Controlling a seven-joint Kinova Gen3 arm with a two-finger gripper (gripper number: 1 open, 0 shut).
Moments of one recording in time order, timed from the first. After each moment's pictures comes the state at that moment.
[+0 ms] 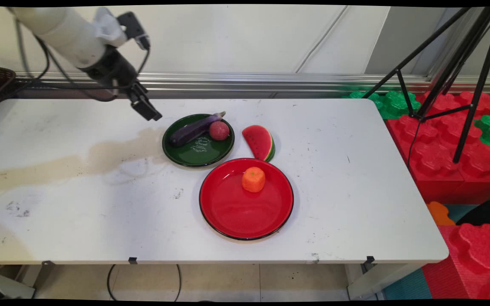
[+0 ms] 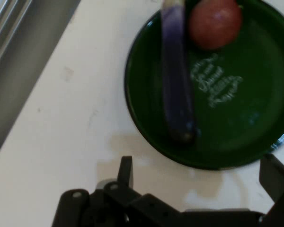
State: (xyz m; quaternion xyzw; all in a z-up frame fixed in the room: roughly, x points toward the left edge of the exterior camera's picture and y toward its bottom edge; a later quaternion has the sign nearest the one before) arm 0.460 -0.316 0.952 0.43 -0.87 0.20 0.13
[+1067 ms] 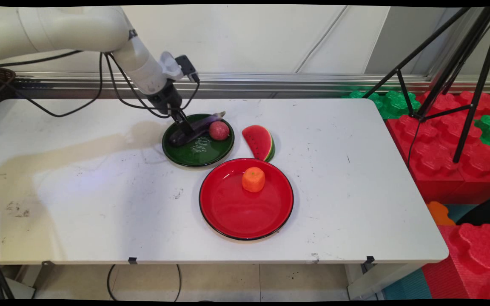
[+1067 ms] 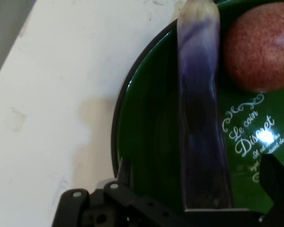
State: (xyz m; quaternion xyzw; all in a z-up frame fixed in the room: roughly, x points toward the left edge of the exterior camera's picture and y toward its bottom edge) arm 0.445 -0.436 0.826 0.43 -0.88 0.15 0.11
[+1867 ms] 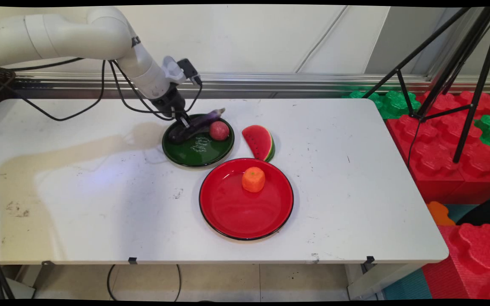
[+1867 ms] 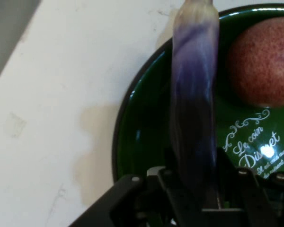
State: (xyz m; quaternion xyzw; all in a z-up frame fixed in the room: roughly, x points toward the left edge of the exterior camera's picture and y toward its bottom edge) arm 0.443 -0.438 0.812 0.44 -0.87 0.15 0.13
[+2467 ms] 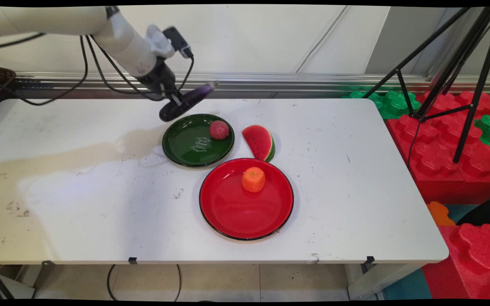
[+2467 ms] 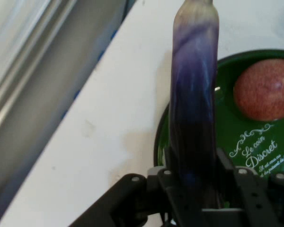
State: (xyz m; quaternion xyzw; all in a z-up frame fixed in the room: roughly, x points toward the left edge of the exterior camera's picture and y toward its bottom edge) arm 0.431 -0.400 0.896 0.44 -0.85 0.23 0.13
